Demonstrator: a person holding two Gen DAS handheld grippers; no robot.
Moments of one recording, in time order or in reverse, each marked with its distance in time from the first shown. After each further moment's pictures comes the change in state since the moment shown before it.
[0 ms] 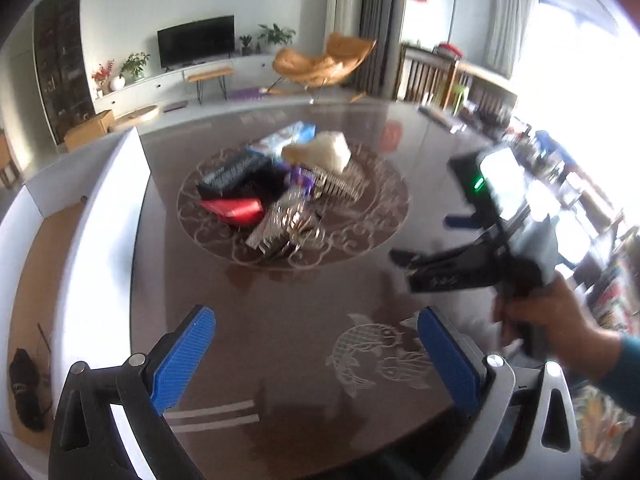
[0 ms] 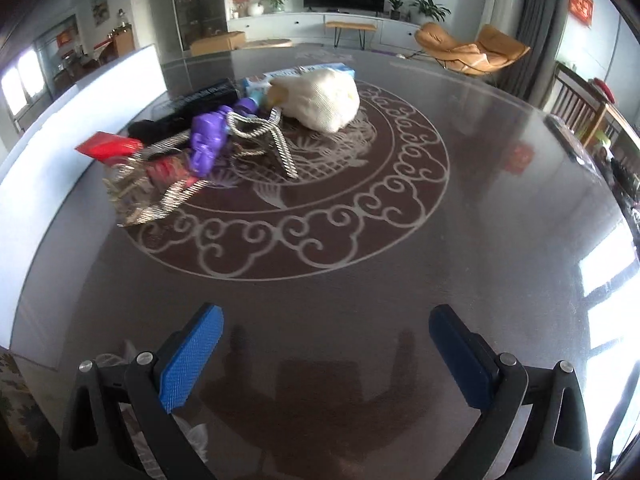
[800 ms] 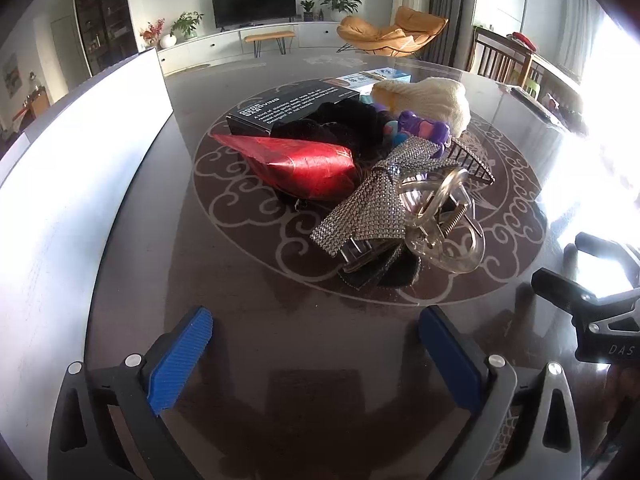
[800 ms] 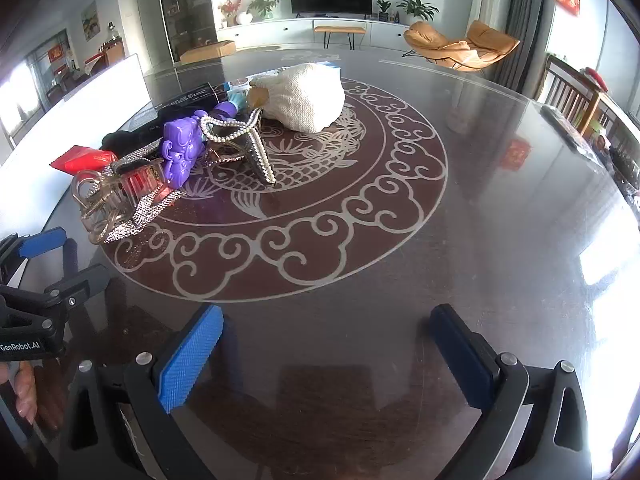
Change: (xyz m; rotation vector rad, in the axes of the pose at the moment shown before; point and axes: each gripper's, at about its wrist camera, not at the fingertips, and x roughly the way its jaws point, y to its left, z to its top) left arm 0.134 0.038 0.005 -0.148 0.079 0.150; right arm 0.005 -0.001 0.000 0.043 -0.028 0.003
